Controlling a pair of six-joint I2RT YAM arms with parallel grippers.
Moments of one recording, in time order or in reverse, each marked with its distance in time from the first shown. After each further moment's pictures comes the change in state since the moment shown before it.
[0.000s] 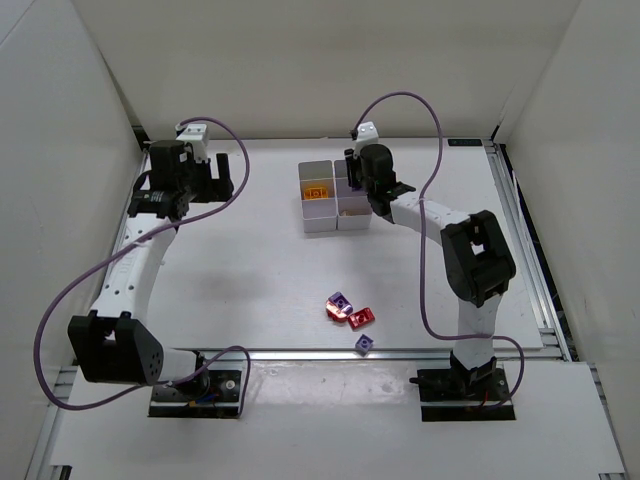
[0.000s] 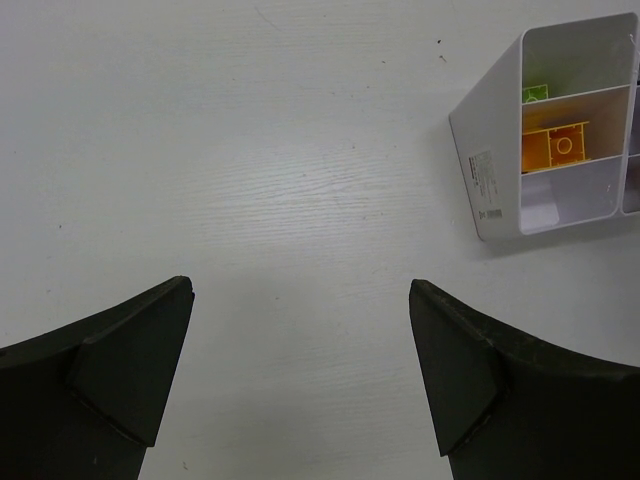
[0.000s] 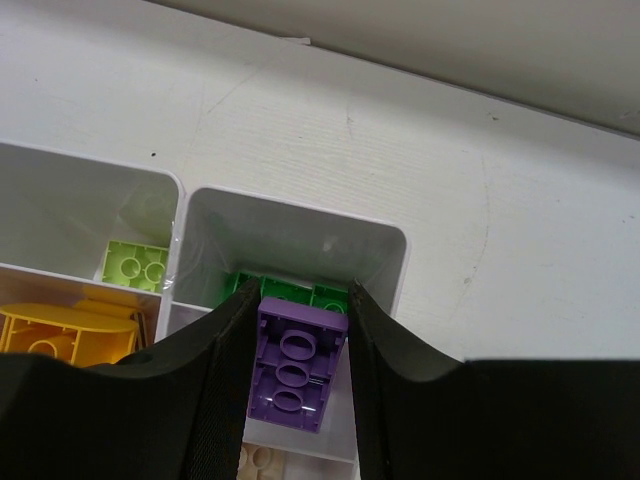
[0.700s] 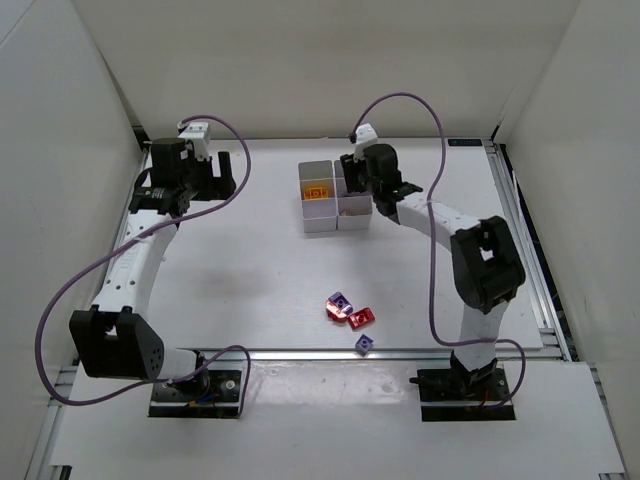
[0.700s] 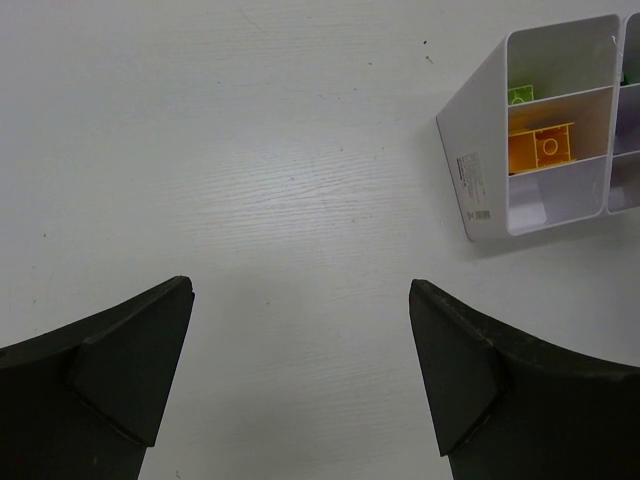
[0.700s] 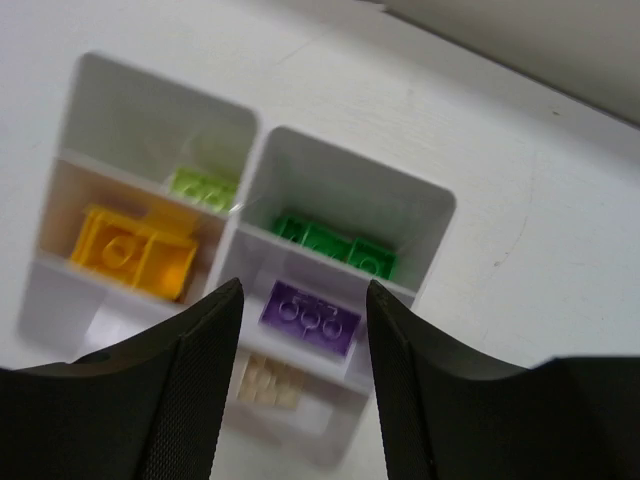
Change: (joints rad) left arm 0.000 0.027 0.020 0.000 0.028 -0.003; right arm -0.005 -0.055 -0.027 -0.066 -0.103 -0.038
